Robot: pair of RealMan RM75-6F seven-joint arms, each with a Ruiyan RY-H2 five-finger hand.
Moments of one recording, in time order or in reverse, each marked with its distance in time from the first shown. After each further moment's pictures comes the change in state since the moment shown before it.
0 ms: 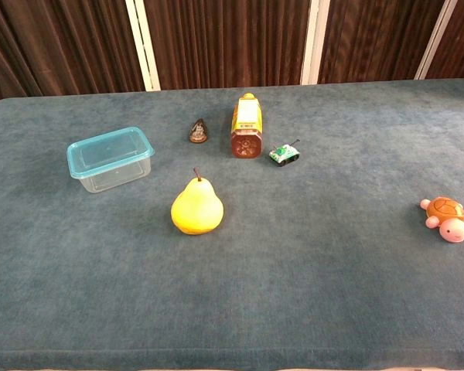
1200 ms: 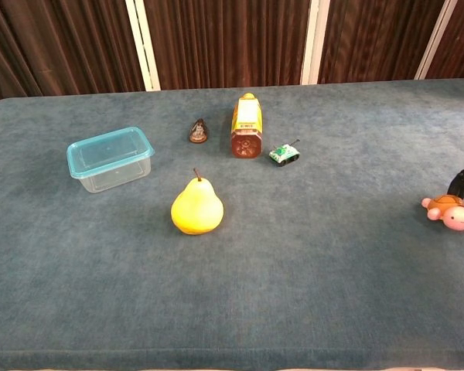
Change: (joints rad) left arm 0.002 0.002 0.004 -0.009 -0.001 -0.008 0.014; right arm 0.090 -0.194 -0.007 0.266 0.001 -0.125 0.109
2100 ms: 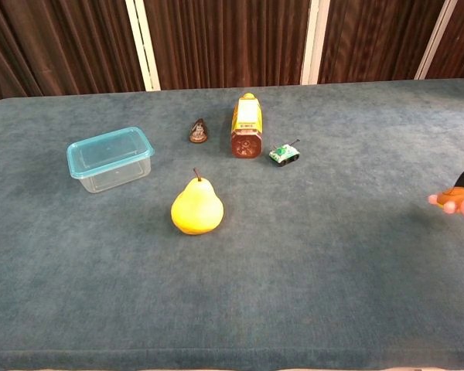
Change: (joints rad) left arm 0.001 0.002 0.000 -0.002 -0.002 -0.003 -0.003; right arm -0.036 0.055 -0.044 -0.040 -0.065 0.079 -0.002
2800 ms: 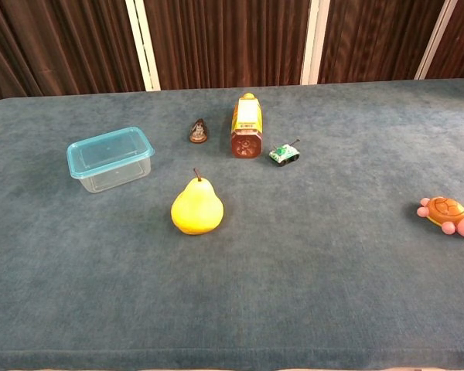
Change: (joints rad) left arm 0.006 0.001 -0.002 0.000 -0.003 0.010 -0.010; right arm -0.194 0.322 -0.069 -0.519 -0.090 0.322 -0.181
